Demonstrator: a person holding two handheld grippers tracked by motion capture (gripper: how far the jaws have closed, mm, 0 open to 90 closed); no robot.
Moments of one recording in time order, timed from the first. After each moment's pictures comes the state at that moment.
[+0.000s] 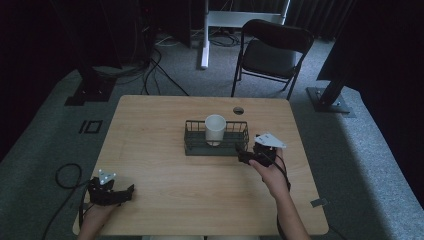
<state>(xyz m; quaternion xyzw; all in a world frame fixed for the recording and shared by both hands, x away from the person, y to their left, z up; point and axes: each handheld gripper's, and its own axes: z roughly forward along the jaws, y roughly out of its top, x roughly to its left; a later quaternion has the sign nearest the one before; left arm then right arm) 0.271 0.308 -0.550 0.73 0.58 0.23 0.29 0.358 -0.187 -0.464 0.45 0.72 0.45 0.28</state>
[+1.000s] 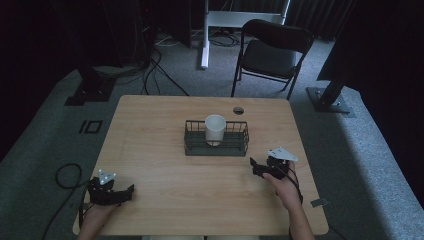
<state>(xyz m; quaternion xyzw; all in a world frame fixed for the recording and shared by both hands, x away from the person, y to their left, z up) 0.271 0.308 -0.550 0.73 0.58 0.23 0.29 0.345 -0.239 -0.519 0.49 0.73 0.40 0.28</state>
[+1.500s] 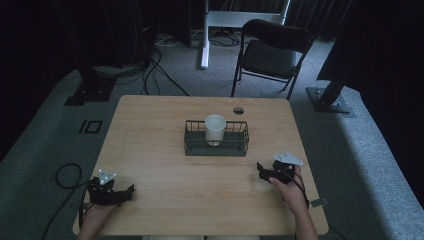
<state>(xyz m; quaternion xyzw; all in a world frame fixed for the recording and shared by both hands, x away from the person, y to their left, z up) 0.271 0.308 -0.550 0.73 0.58 0.23 0.29 0.338 -0.259 -0.533 0.51 0.73 0.37 0.27</state>
